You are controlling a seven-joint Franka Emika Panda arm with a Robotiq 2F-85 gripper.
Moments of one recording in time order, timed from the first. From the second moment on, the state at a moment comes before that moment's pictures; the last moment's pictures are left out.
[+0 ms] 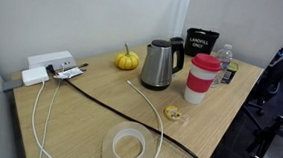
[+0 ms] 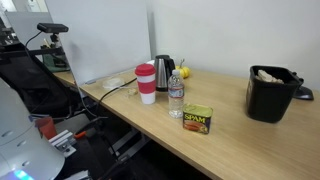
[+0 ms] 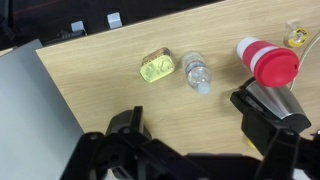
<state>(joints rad) -0.14 -0.78 -0.23 -2.42 -0.13 1.87 -0.20</state>
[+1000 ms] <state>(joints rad) -0.13 -0.78 -0.24 -2.42 -0.13 1.87 -0.27</state>
